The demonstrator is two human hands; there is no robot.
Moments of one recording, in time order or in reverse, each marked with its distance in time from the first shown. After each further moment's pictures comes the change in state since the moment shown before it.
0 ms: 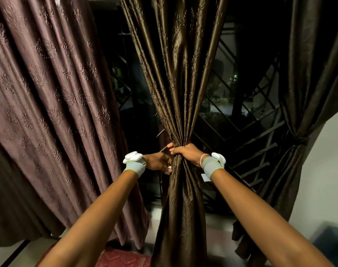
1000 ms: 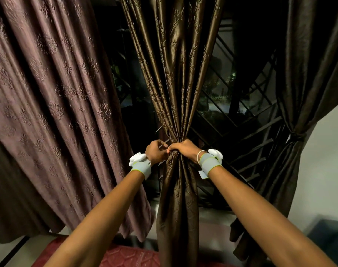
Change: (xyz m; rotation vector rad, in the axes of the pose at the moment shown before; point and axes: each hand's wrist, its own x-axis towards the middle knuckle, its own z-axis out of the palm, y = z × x) left_hand -0.007 0.012 0.023 -0.378 0.642 -0.093; right_hand -0.016 -0.004 0.011 -0.095 0.061 0.089
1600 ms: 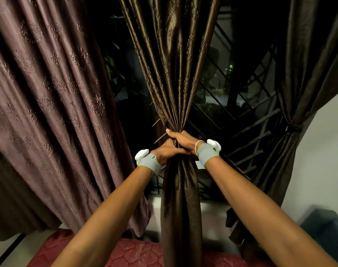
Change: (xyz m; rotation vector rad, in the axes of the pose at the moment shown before) left_hand -0.015 0.032 0.042 -0.319 -0.370 0.140; right_hand 0.013 -0.004 -0.007 -0.006 0.071 0.111
